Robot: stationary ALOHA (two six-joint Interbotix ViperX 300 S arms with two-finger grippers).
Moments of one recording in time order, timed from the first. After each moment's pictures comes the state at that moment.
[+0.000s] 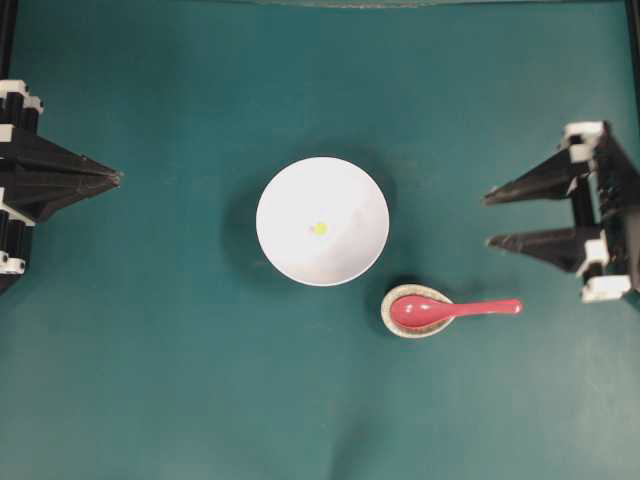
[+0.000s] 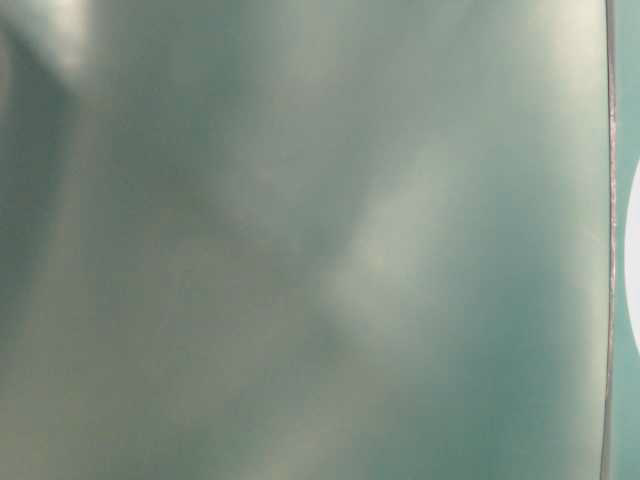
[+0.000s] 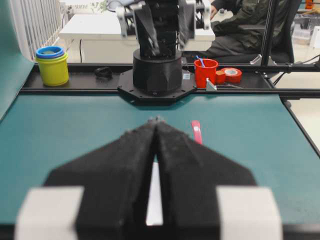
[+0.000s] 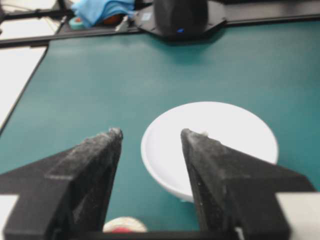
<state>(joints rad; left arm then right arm) 0.00 -0.97 1.18 0.01 -0.29 0.00 0.07 -0.73 1.20 0.03 -0.36 0.10</state>
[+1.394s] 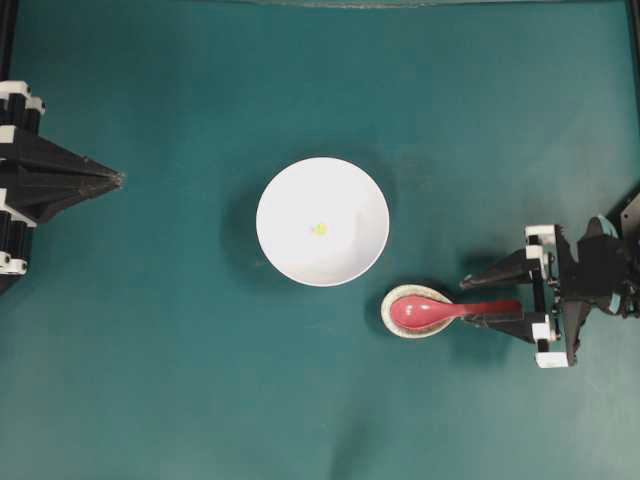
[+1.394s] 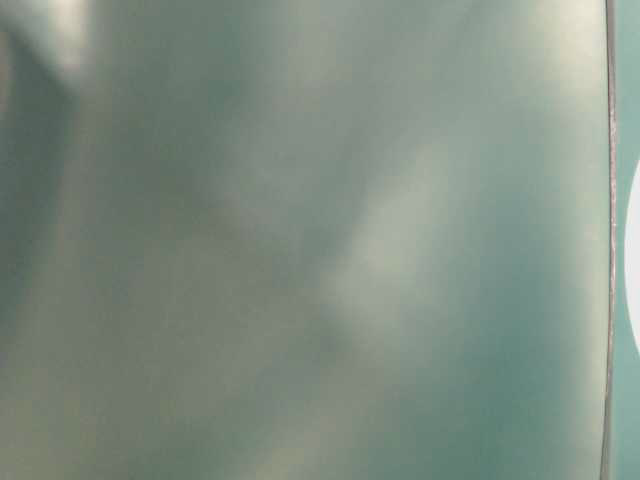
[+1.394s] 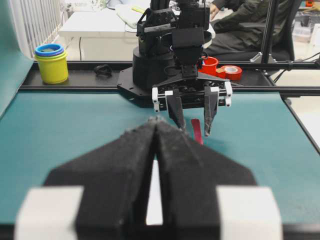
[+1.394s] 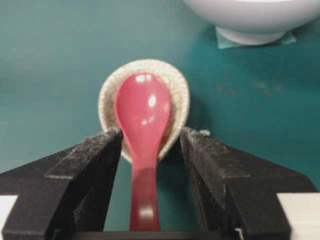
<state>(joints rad) 0.00 -0.96 1.18 0.01 -0.28 0.00 0.57 0.12 1.34 0.58 -1.20 0.09</state>
